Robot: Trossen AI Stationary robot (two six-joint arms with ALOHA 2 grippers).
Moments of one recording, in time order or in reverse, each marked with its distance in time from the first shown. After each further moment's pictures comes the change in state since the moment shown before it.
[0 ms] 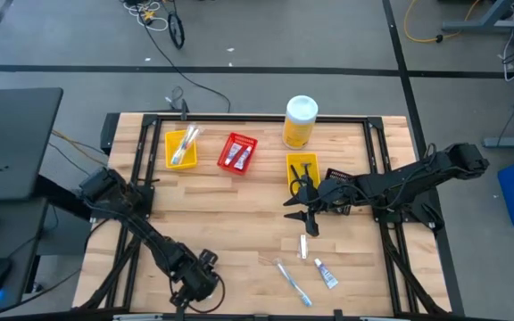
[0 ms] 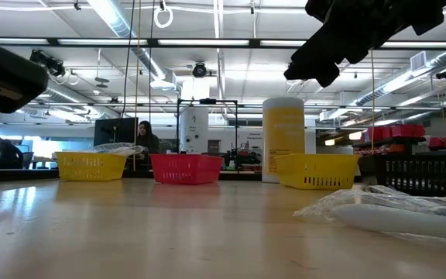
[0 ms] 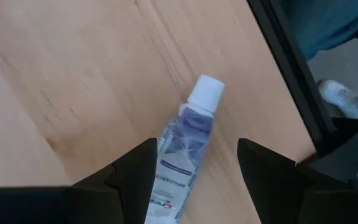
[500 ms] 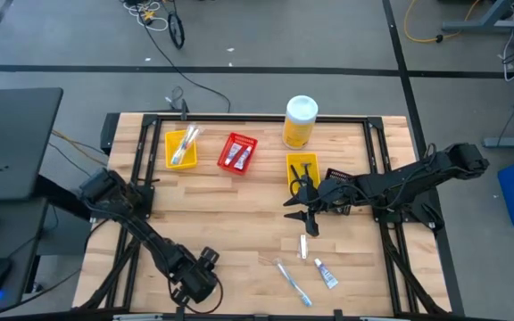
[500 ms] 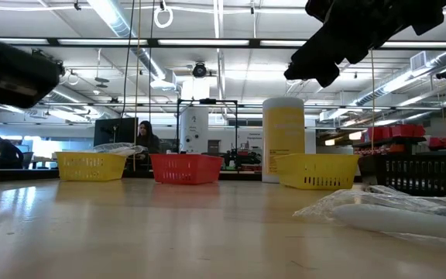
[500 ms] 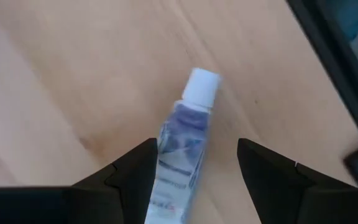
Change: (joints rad) left arm -0.013 0.015 0.001 -0.026 -0.102 0.078; right arm 0.000 0.000 0.000 0.000 0.000 0.000
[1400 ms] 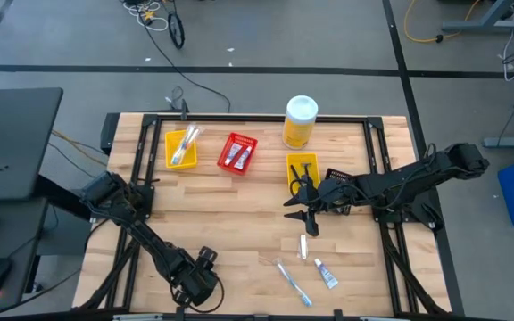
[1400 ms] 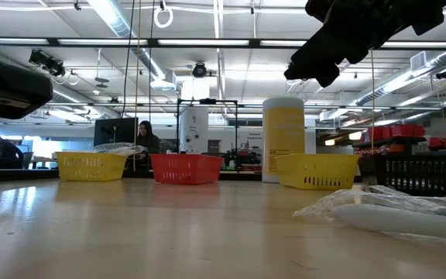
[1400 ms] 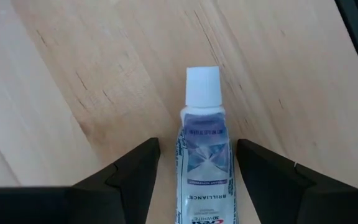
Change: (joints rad) left arm 0.000 0.060 0.001 -0.003 -0.075 -0.095; right arm 0.000 0.000 0.000 0.000 0.000 0.000
